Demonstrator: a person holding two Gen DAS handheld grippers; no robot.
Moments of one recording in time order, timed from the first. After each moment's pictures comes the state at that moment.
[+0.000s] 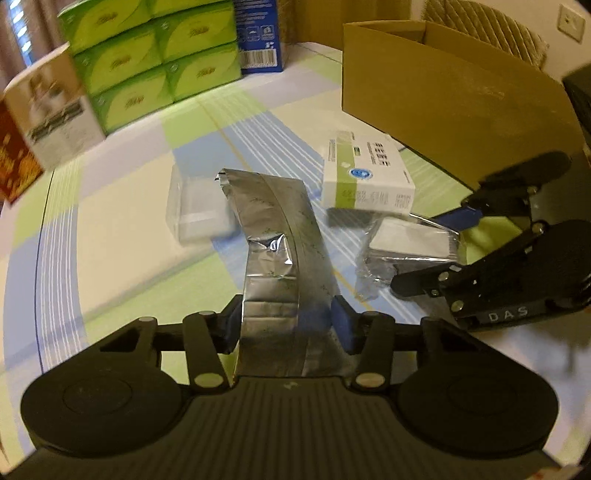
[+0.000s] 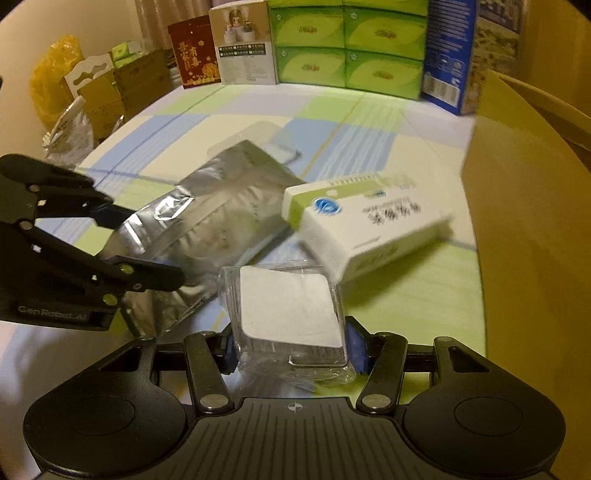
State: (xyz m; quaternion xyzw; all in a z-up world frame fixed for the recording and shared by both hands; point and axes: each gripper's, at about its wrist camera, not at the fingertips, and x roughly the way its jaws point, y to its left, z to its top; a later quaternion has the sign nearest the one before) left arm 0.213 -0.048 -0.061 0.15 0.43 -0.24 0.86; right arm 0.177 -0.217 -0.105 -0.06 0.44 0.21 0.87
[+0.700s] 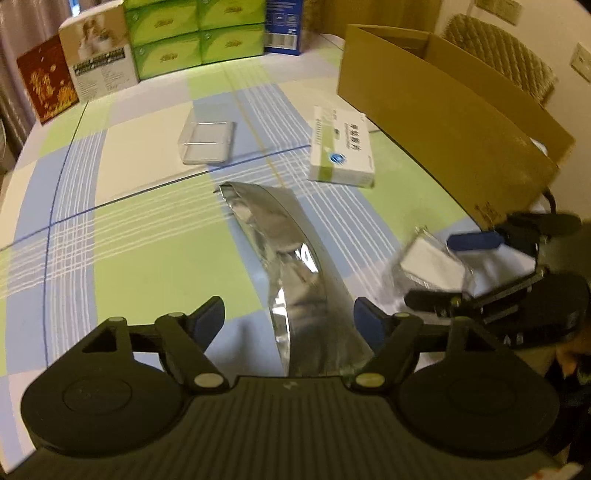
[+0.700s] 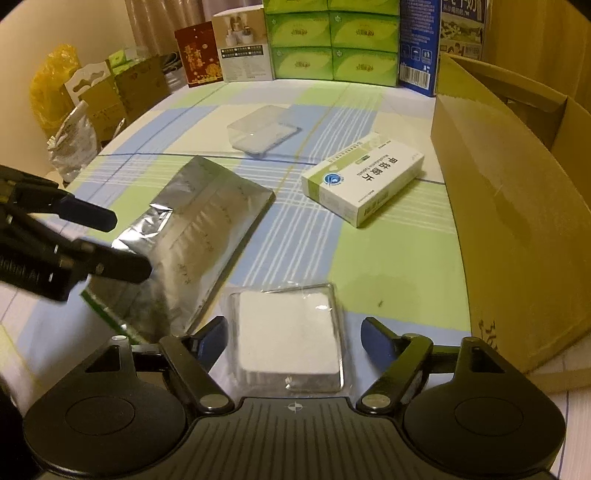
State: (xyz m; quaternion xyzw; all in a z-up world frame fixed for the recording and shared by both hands) left arm 0.132 -0.037 -0.035 0.07 0.48 -0.20 0.85; right arm 0.100 -0.229 -0.096 -0.04 0.44 0.20 0.87
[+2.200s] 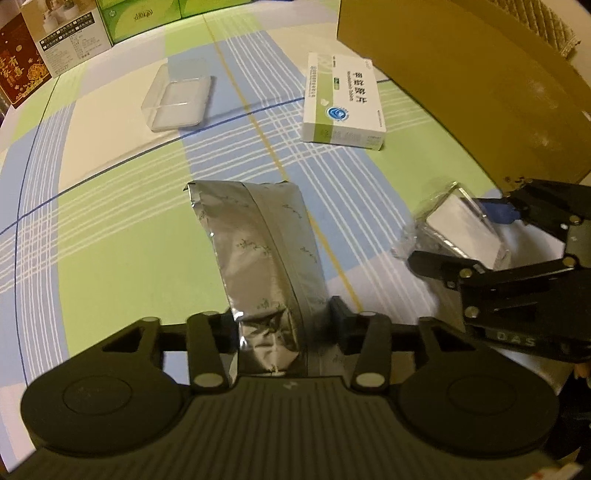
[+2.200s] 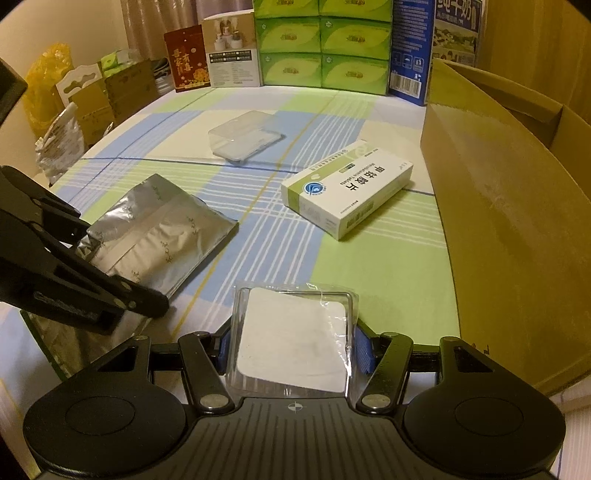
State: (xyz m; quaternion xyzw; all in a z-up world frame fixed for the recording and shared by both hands) left arm 0.166 -0.073 -0.074 0.12 0.54 -0.18 0.81; right arm 0.113 -0.234 -0.107 -0.06 0.42 0.18 0.89
